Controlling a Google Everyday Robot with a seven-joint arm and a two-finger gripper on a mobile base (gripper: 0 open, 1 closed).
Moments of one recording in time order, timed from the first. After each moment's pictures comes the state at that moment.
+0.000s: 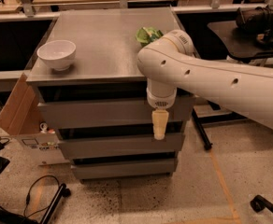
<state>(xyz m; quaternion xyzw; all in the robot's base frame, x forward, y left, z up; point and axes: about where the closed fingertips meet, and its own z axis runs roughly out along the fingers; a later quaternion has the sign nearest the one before) 0.597 -0.082 0.746 -0.67 0.73 -0.11 0.09</state>
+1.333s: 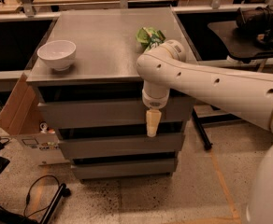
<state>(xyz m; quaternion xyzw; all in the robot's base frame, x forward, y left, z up) 0.639 -0.066 0.701 -0.67 0.73 -0.08 0.11</state>
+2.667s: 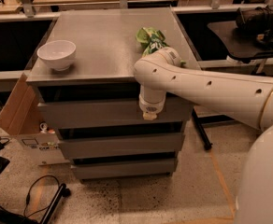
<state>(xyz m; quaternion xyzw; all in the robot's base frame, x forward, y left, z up) 0.633 -0.055 0.674 -0.67 0.74 -0.05 0.09</state>
